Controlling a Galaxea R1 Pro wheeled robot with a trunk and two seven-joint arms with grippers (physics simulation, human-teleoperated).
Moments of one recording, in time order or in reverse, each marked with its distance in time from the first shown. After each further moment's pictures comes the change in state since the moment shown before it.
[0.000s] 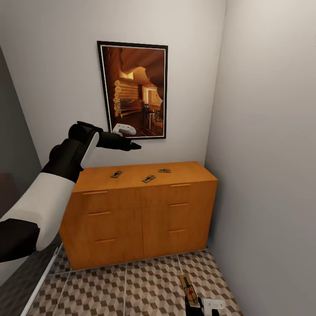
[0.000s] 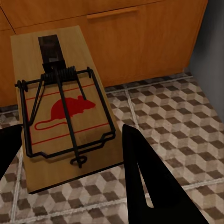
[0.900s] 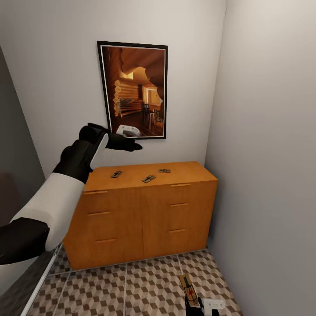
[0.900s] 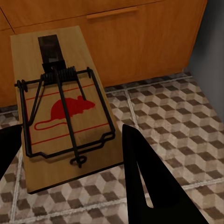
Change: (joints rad) left arm 0.000 -0.070 0.010 0.035 0.004 0.007 0.210; right arm 0.000 -0.001 0.000 0.000 0.000 0.000 -0.001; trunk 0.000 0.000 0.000
